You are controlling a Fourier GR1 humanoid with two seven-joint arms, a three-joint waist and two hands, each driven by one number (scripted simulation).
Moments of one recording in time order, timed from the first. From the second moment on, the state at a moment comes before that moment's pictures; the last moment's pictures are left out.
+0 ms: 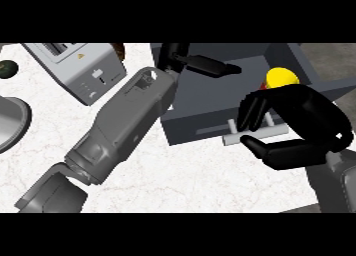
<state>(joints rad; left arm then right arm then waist) -1.25 0.00 -0.32 -0.43 0.56 0.27 -0.39 -0.41 -0.22 0.06 -1.76 -0.31 0.49 0.12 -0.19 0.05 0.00</state>
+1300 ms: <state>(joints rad) -1.09 0.05 -0.25 -0.53 0.68 0.22 -0.55 -0.42 -0.31 0.35 -1.12 0.49 0.34 -0.14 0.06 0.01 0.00</state>
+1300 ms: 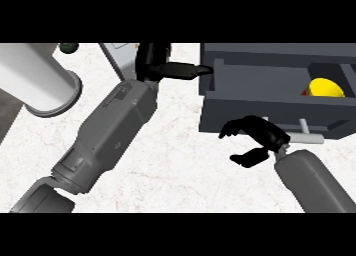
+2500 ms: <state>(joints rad) -0.87 0.20 -0.27 -0.74 0.70 0.04 -0.49 -0.78 -0.34 0.07 -0.55 0.38 0.29 -0.43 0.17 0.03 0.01</state>
